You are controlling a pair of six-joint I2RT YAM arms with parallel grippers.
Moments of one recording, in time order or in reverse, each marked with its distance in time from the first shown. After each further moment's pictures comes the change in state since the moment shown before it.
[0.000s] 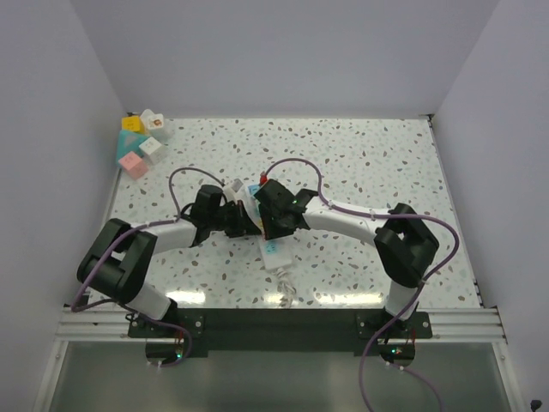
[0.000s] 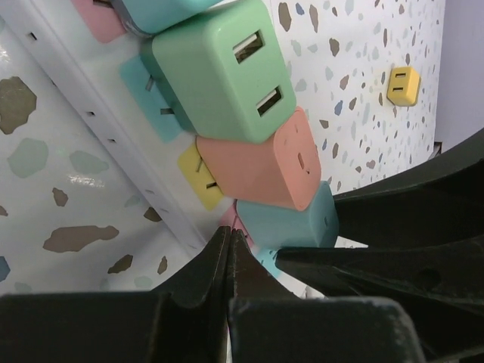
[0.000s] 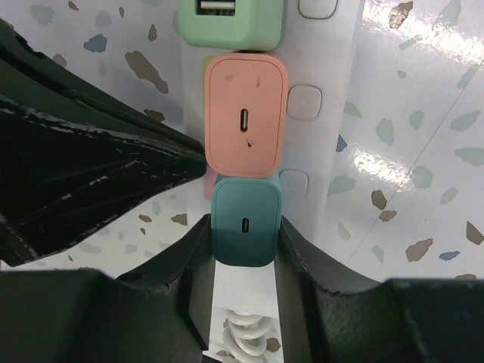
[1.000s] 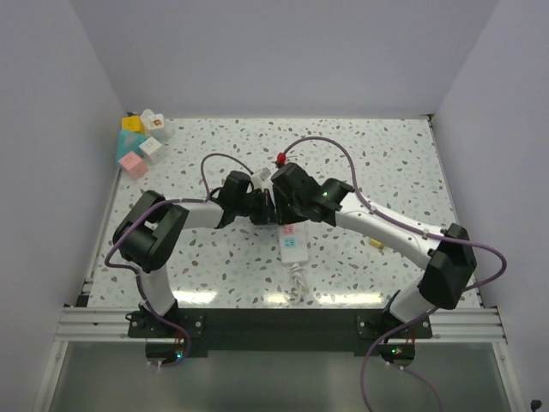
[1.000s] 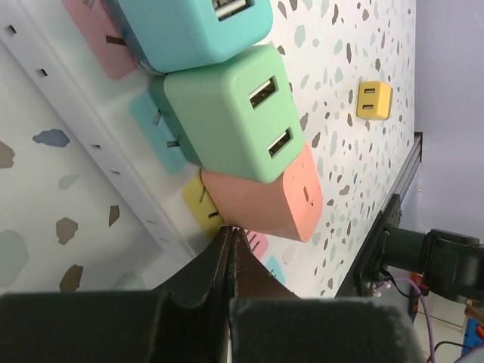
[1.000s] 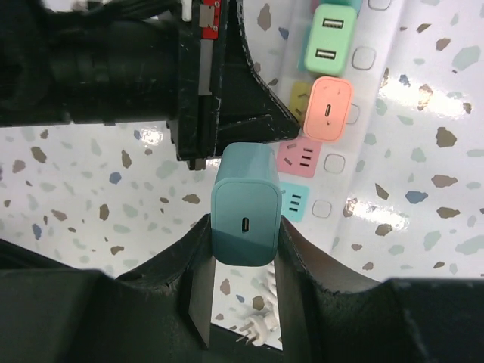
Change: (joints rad) left arm -0.108 0.315 0.265 0.021 0.025 -0.011; right arm -0.016 -0.208 0.059 -0.155 0.122 -0.010
